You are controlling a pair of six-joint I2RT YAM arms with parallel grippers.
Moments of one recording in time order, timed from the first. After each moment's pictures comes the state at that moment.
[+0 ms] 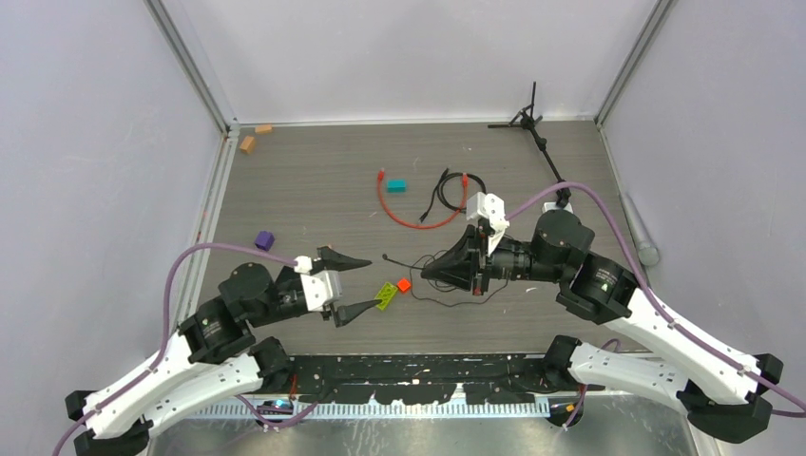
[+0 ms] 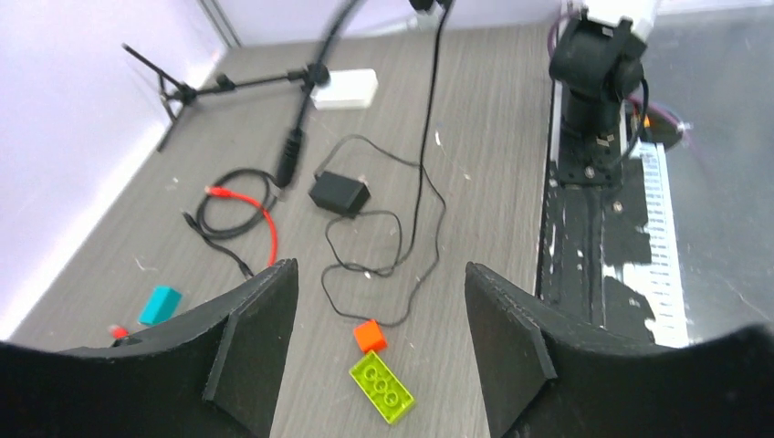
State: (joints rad) left arm -0.99 0.50 0.72 -0.33 0.29 0.28; right arm 0.94 0.83 1.03 -0.27 -0.49 0.12
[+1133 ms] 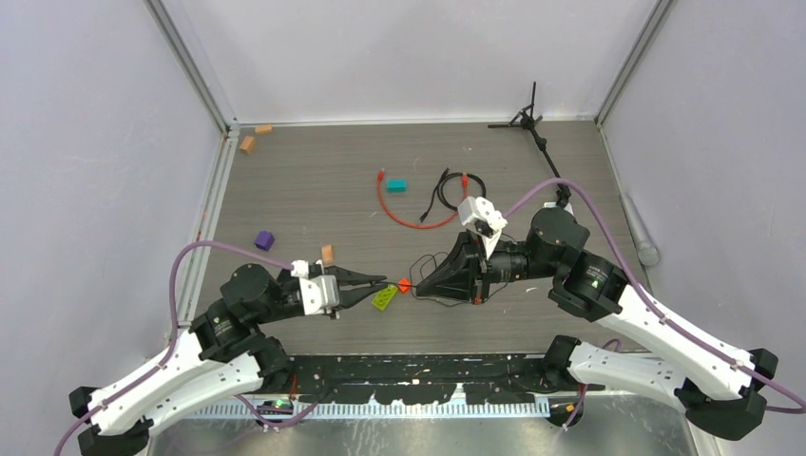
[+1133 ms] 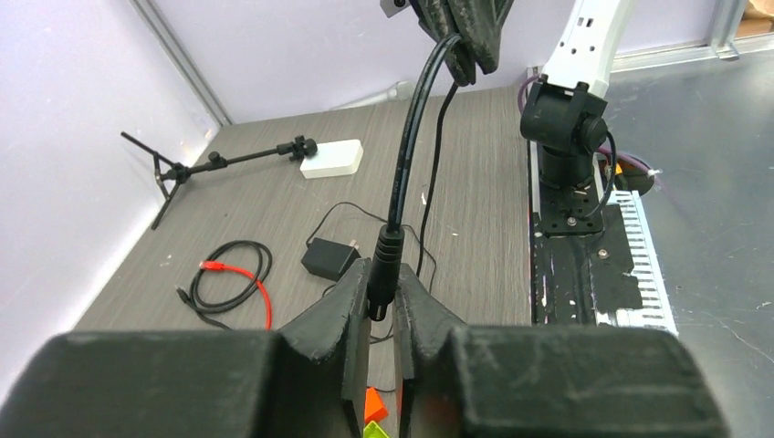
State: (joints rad) left arm -0.99 0.50 0.67 -0.10 0.38 0.26; right arm 0.94 0.86 1.00 -0.15 -0.71 0.25
